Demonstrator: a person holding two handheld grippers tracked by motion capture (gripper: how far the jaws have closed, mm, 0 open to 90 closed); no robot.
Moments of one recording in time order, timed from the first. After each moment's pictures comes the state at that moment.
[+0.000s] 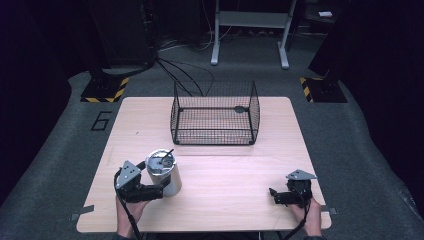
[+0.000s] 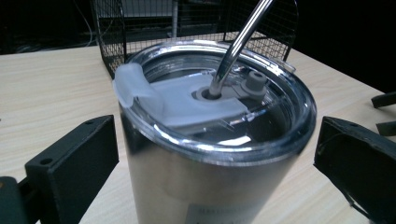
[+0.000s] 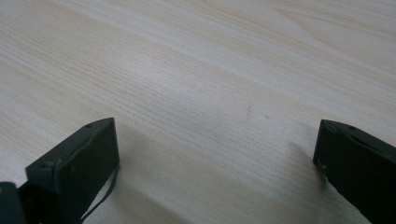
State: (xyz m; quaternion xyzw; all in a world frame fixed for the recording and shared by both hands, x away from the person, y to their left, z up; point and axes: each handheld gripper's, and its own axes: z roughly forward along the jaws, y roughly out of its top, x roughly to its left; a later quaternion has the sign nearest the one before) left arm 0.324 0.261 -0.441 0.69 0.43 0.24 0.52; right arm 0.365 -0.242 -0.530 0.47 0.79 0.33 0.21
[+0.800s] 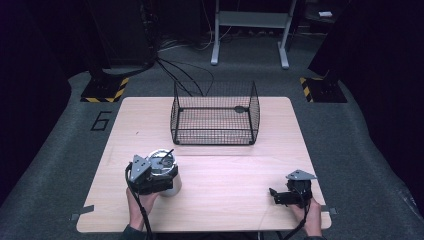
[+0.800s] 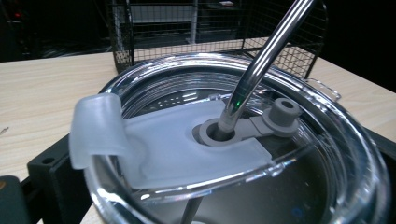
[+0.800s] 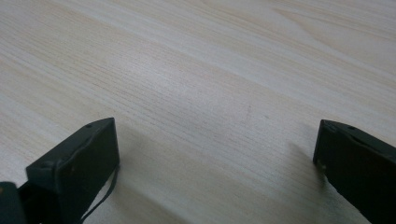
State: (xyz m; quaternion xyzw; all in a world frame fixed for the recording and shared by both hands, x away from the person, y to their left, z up) left arm 0.345 0.237 -0.448 0.67 0.45 0.28 0.51; right arm 0.365 -0.242 -0.530 0.47 0.79 0.33 0.21
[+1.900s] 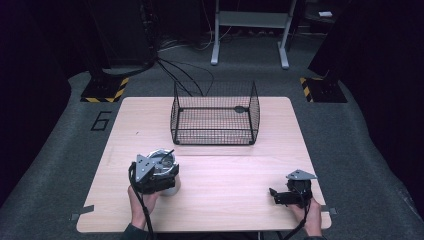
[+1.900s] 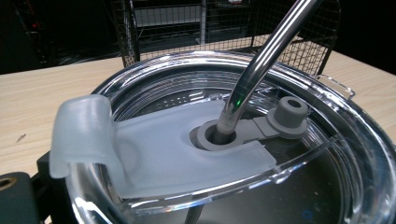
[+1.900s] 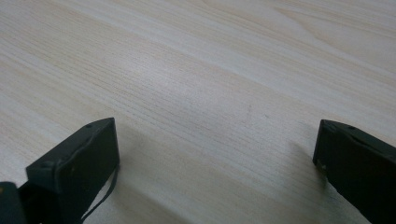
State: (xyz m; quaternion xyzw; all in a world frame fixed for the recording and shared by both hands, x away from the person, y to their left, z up) left arm 0.347 0.234 -0.447 0.68 0.44 0.30 0.49; right arm 0.365 -0.242 -0.530 0.48 0.79 0.33 0.20
